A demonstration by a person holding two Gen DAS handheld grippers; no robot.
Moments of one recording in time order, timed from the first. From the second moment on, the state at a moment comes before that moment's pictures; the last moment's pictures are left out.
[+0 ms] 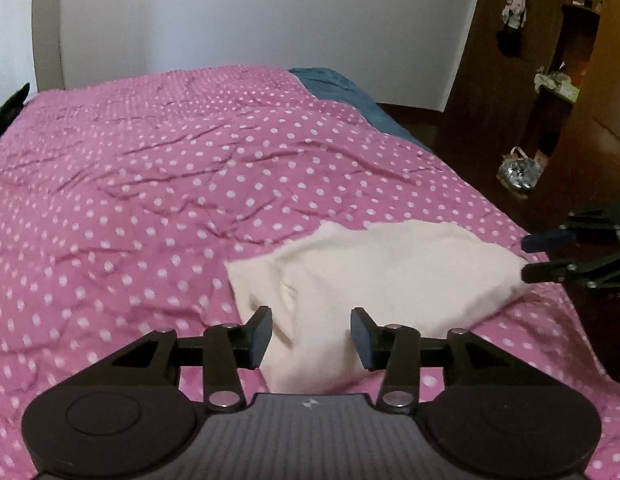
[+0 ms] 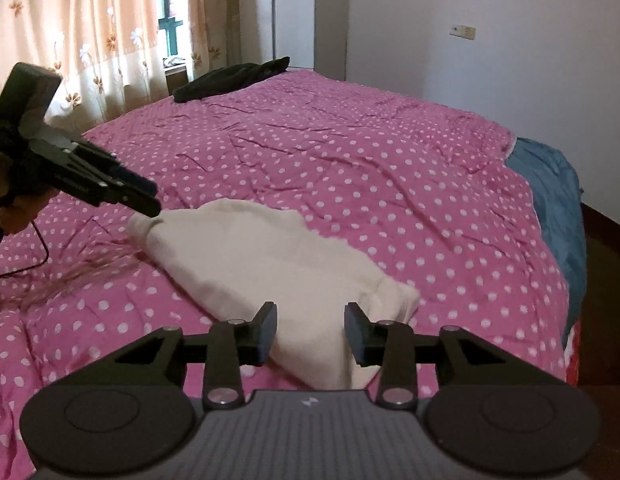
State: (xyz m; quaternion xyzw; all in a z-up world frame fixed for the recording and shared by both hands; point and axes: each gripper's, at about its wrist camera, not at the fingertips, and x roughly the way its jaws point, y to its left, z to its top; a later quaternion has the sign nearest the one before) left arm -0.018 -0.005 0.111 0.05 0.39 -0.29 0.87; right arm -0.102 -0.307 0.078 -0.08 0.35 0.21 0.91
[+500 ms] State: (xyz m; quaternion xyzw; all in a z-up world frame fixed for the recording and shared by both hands) left arm -0.015 -0.025 0.073 0.08 0.41 -0.28 0.86; right arm -0.094 -0.288 0.039 -0.09 0.36 0.21 0.91
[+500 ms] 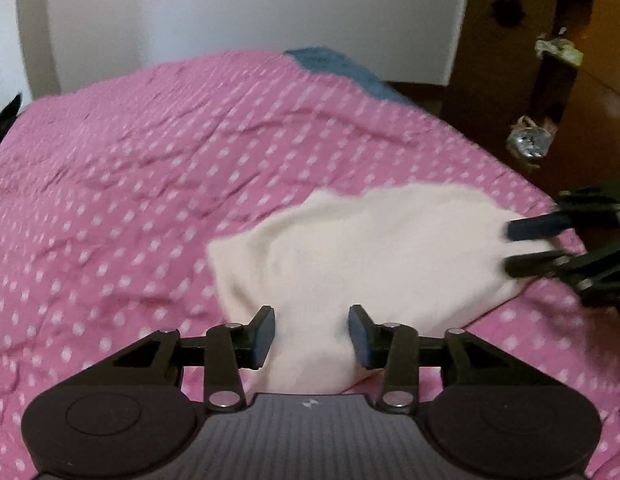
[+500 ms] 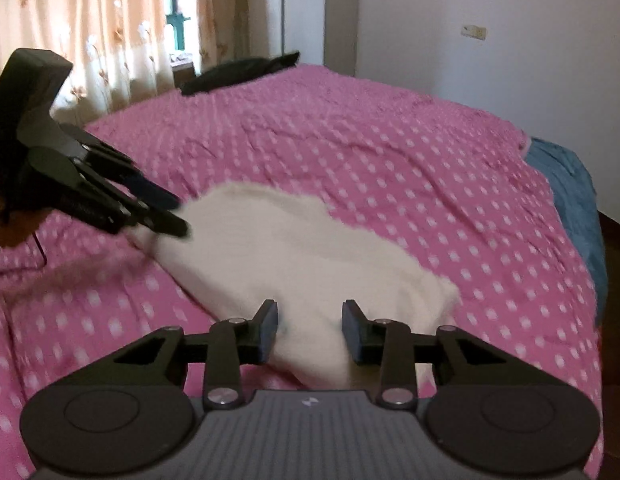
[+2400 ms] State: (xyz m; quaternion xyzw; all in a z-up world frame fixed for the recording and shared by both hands) left arm 0.043 0.027 0.083 -0.05 0.45 -0.18 0.87; right arm -0.058 -0.176 0.067 -0.19 0.33 0.34 0.86
